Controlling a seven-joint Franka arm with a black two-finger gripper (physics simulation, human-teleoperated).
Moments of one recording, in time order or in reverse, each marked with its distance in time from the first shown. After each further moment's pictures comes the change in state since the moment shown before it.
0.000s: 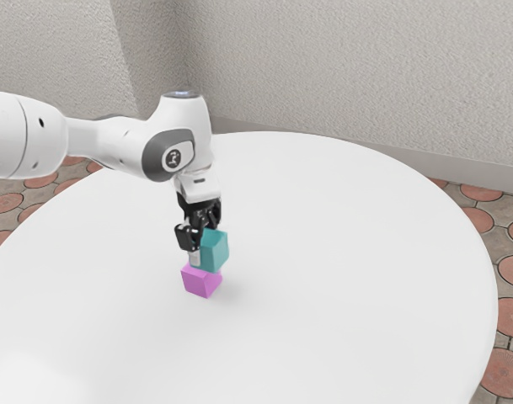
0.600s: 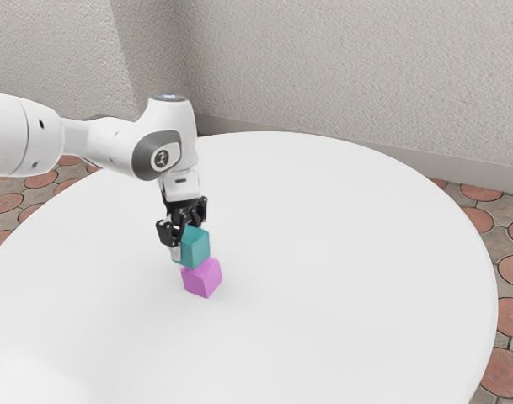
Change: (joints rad) arm 0.085 0.061 0.001 0.040 0.077 -0.007 0.153
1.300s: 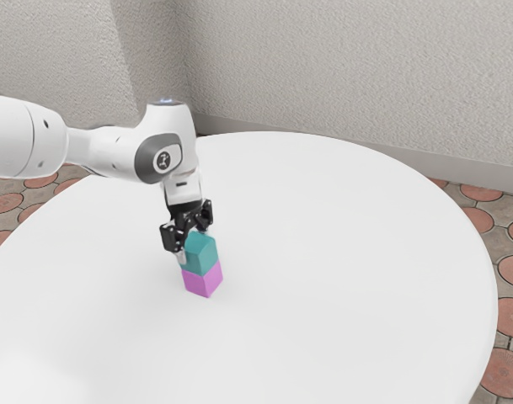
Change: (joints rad) arm 0.006 0.034 0.000 0.011 -0.085 0.009 0.066
